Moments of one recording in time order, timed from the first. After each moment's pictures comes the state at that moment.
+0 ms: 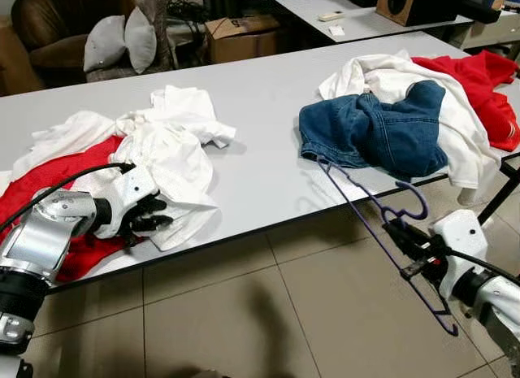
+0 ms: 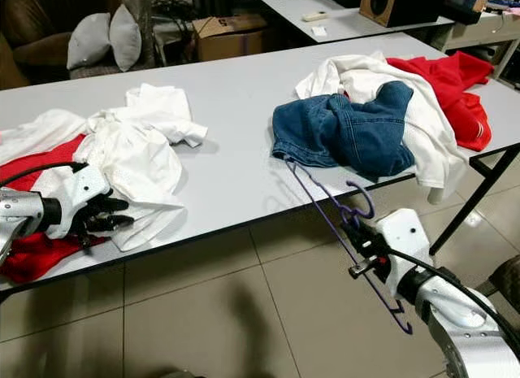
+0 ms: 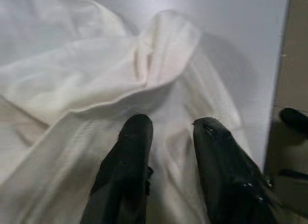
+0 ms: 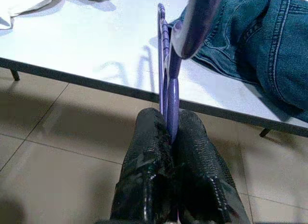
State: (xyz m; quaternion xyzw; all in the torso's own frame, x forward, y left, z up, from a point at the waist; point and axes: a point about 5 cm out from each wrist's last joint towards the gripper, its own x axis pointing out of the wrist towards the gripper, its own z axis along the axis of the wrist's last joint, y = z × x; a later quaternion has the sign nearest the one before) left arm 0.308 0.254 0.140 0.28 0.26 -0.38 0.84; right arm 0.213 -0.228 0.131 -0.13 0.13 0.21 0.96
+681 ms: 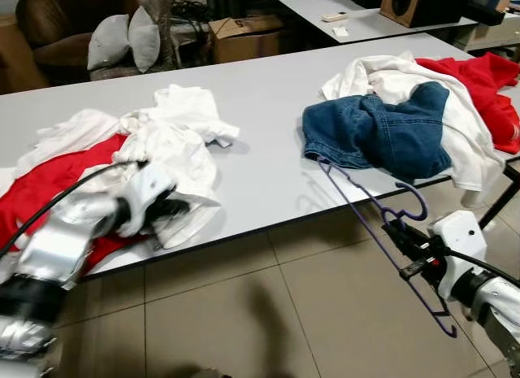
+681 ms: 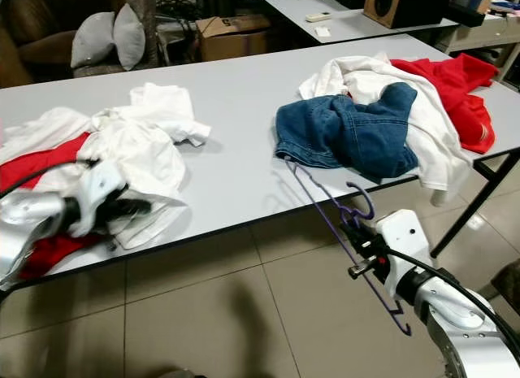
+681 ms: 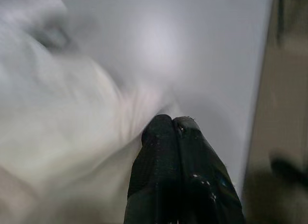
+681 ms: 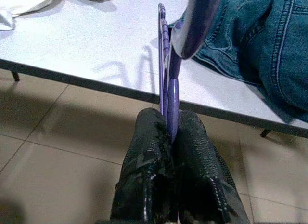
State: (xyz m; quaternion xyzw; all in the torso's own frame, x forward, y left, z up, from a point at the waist) left arm 0.319 0.212 0.152 0.21 0.18 -0.39 0.88; right arm 0.213 -0.229 0.130 -0.12 0.13 0.20 0.96
